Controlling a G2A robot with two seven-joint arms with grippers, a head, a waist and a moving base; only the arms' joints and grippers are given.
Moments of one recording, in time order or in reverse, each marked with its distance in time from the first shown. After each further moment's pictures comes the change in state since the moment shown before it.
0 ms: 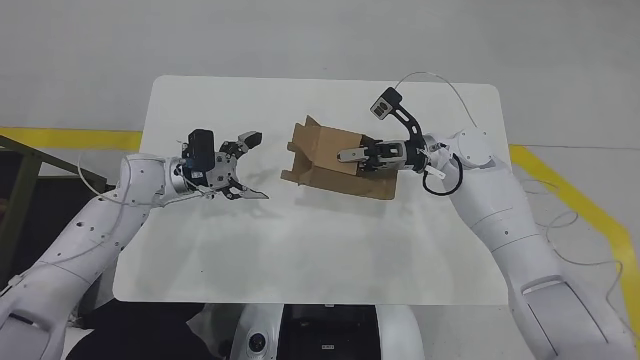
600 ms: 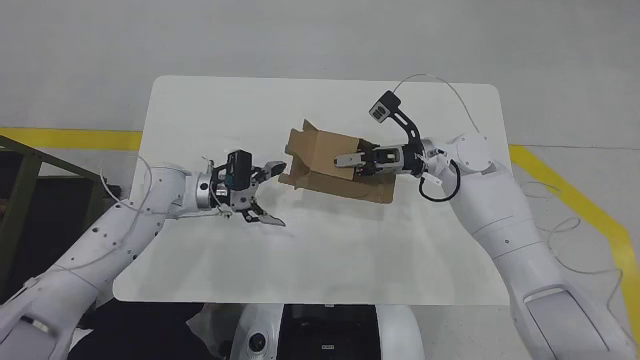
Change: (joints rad) left arm 0.017 -0.015 0.087 -0.097 -0.089 -0.089 -0.291; right arm -0.050 0.015 0.019 -0.096 -0.067 -0.004 -0.049
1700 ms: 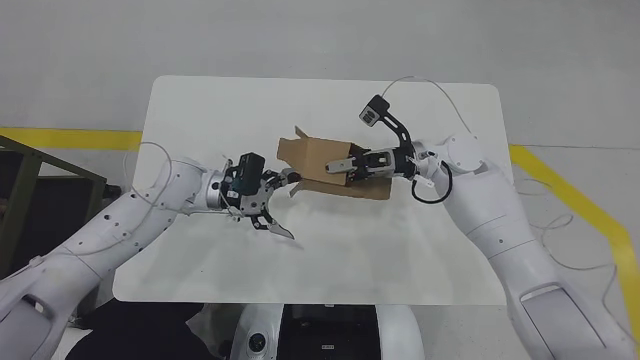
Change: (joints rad) left arm -0.184 0.030 0.248 -0.009 -0.032 0.000 0.161; right arm 0.014 -0.013 -0.048 0.005 0.003 0.005 -0.002
